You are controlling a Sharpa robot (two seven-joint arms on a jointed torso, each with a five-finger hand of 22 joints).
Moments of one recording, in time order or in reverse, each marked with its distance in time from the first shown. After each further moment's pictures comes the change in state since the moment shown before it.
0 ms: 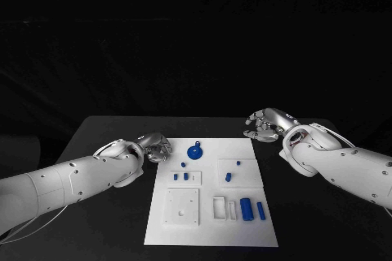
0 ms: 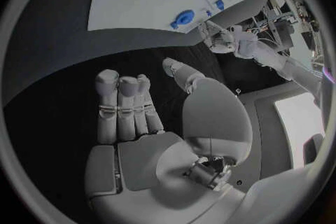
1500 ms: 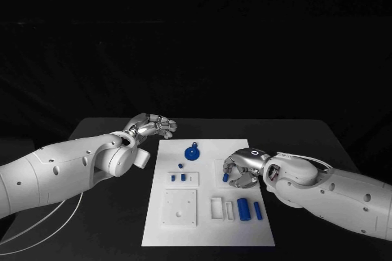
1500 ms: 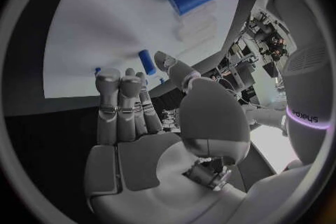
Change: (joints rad) left arm 0.079 -0.082 0.000 0.149 0.937 0.057 0.307; left_hand -0.160 0.049 -0.137 -0.026 -0.060 -0.032 0.007 0.036 0.008 -0.019 0.035 0.001 -0.040 -0.145 0.098 -0.527 -0.186 0.005 -0.188 0.080 -0.273 -0.099; right arm -0.077 0.002 -0.096 0.150 -0.303 0.236 0.069; right_hand 0.050 0.020 0.028 -0.208 -0.039 0.030 0.014 0.040 0.009 0.086 0.061 -0.844 -0.772 0.102 0.047 0.008 -0.080 0.048 0.124 0.020 -0.055 -0.024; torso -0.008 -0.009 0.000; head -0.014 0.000
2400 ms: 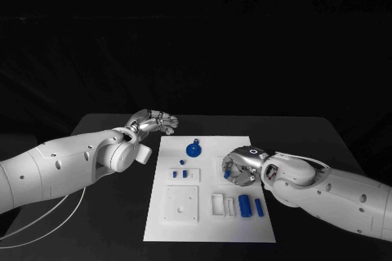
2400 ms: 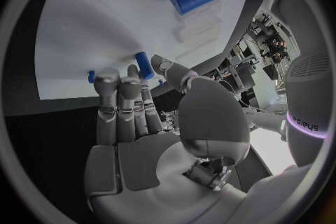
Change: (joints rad) left arm 0.000 -0.002 0.000 -0.001 0.020 0.008 0.005; left_hand 0.000 0.000 0.000 0.000 0.000 -0.004 0.004 0.004 0.000 0.000 0.000 0.000 -0.003 0.006 0.006 -0.007 0.007 -0.006 0.004 0.004 -0.004 0.000; right arm -0.014 0.024 -0.001 -0.011 -0.024 -0.040 -0.011; right_hand 0.018 0.003 0.116 0.057 -0.108 0.054 -0.018 0.020 -0.003 0.116 -0.030 -0.008 -0.023 -0.001 -0.015 0.016 -0.022 -0.009 0.009 0.006 -0.006 0.013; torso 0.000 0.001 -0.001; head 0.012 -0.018
